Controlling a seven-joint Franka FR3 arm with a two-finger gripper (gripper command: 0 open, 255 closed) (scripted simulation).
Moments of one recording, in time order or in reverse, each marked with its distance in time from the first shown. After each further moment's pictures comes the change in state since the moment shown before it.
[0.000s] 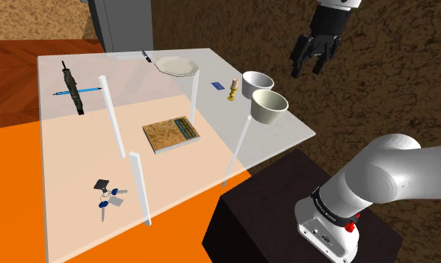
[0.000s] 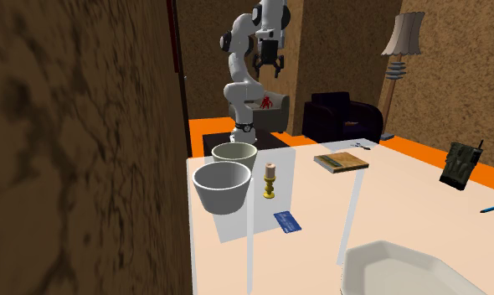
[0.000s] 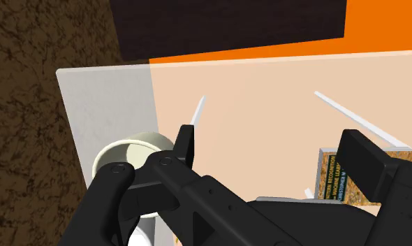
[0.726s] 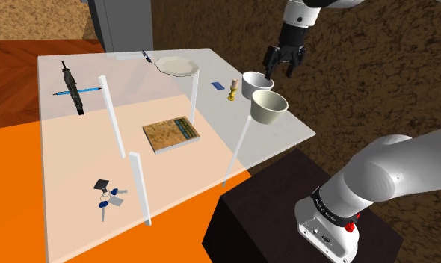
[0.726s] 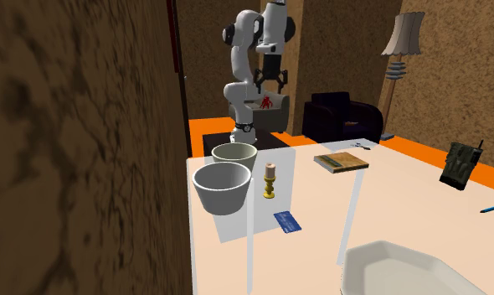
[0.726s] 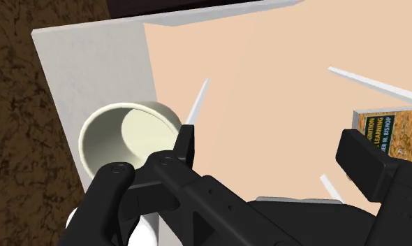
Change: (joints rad) arm -0.041 0.272 -0.027 0.018 -0.030 0.267 -0.006
